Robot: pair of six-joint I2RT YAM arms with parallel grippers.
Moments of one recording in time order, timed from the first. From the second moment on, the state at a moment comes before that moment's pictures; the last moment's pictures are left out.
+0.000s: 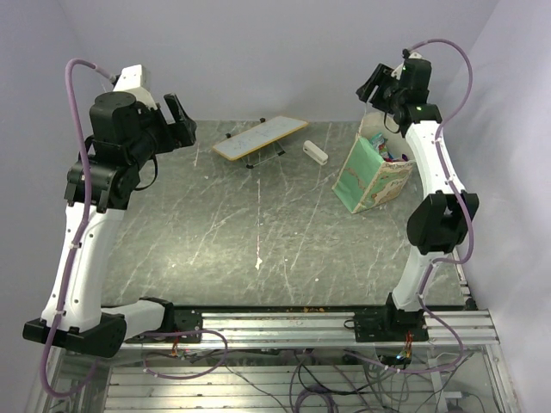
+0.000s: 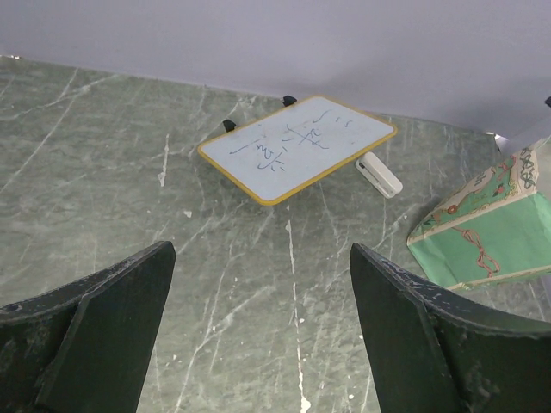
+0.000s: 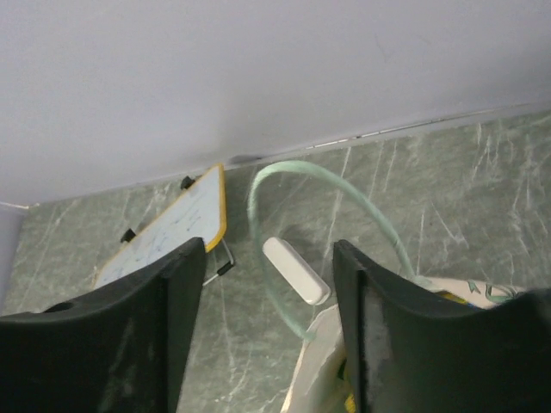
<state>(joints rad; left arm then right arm) -0.24 1.20 1.70 -0.78 -0.07 -0.34 0.03 1.94 2.00 -0.40 -0.14 0.40</state>
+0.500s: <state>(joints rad) -0.24 1.19 1.71 -0.78 -0.06 -0.32 0.03 2.04 2.06 -0.44 -0.38 0.41</state>
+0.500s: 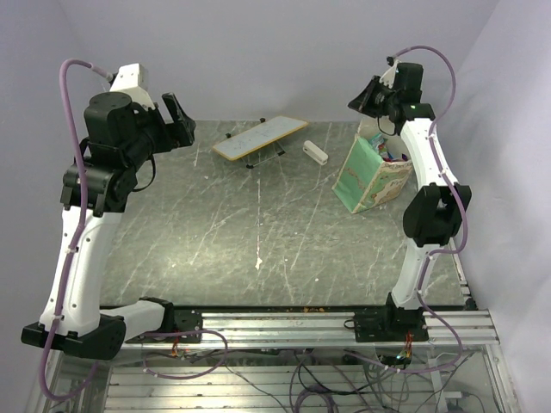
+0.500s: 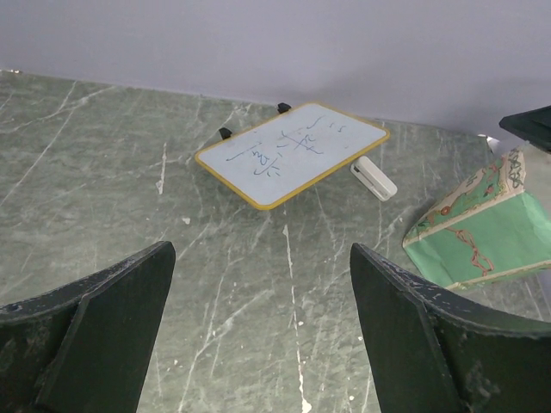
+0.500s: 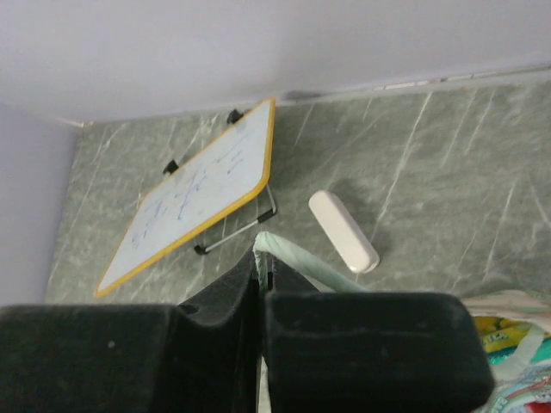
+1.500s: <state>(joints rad) -0.24 1.11 1.58 -0.80 0.08 -0.67 0.67 1.75 1.84 -0.76 -0.36 0.37</state>
